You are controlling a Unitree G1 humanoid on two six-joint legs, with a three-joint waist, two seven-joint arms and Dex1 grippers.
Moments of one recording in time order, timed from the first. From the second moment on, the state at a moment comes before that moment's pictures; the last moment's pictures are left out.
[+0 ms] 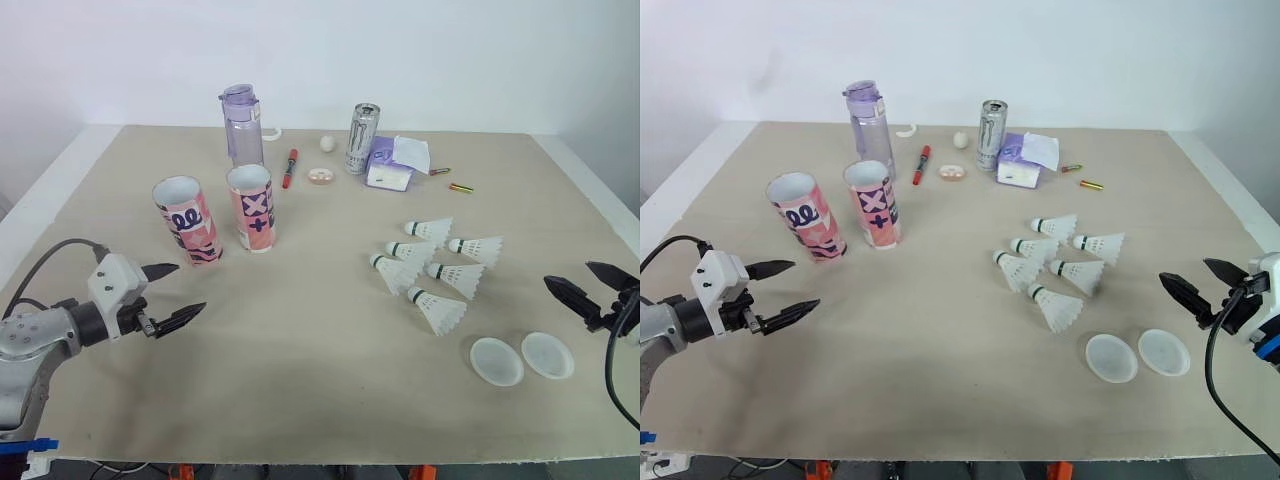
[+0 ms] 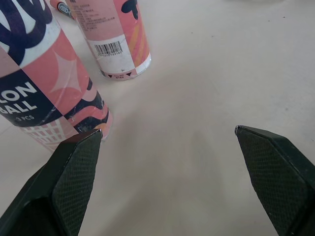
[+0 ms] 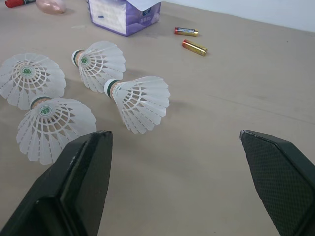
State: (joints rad) left arm 0.01 0.79 0.28 -0.20 -0.41 0.24 -0.95; right arm -0.06 -0.87 -0.59 0.32 0.47 0.18 0.94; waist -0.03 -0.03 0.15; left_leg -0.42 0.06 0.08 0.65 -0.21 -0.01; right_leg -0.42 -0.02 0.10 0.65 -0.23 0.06
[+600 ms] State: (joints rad) left arm 0.10 0.63 0.34 -0.34 -0.44 0.31 -0.72; right arm -0.29 -0.77 -0.32 -0.03 0.56 0.34 0.93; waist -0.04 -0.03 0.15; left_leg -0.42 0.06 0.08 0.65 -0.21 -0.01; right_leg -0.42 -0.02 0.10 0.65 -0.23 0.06
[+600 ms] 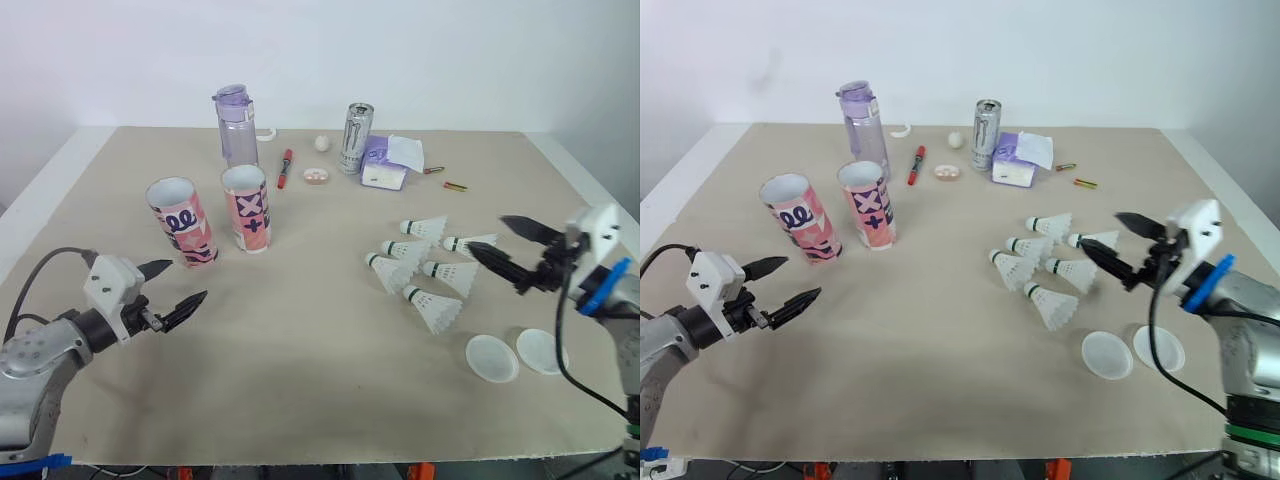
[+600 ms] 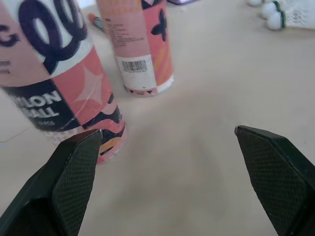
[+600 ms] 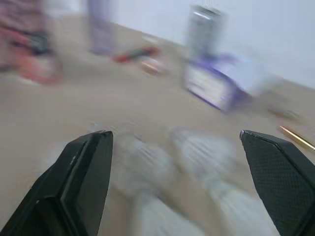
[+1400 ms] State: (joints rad) left arm 0.00 0.46 0.35 -0.19 -0.44 0.29 -0.55; right arm -0.64 -0.45 0.16 0.12 0.40 0.22 1.15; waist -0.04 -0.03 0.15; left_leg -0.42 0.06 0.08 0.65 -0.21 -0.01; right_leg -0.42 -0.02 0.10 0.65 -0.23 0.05
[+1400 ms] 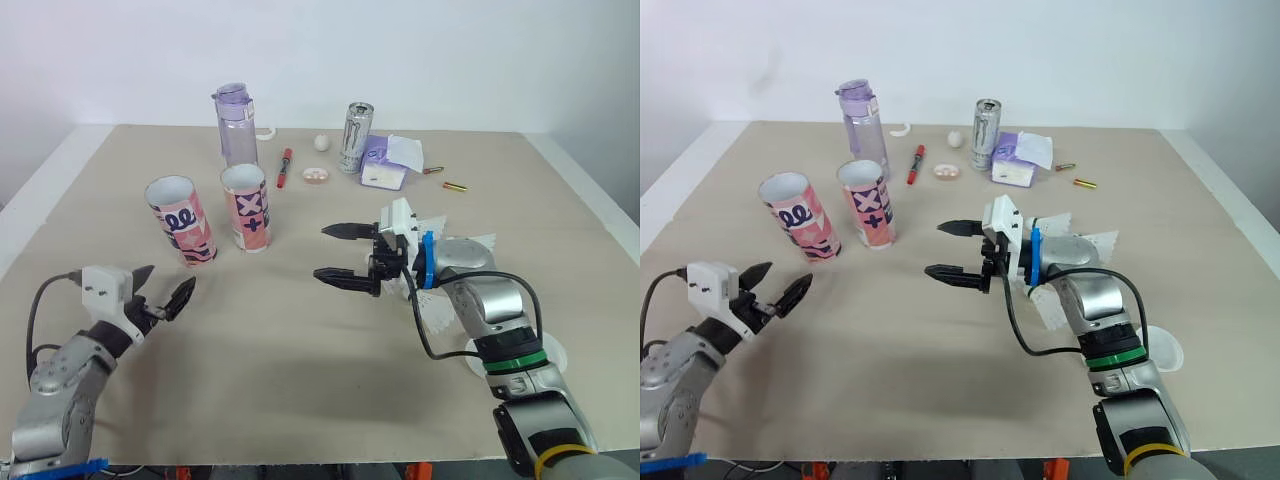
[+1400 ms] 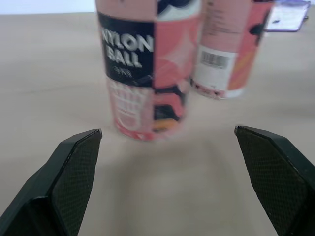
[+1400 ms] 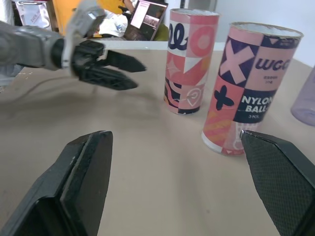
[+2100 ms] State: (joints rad) left arm -0.24 0.50 0.25 0.17 -0.32 0.18 -0.62; right arm -0.64 -0.45 0.15 0.12 0.39 0.24 1.11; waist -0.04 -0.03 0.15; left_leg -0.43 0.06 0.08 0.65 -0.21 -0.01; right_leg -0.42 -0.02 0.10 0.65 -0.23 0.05
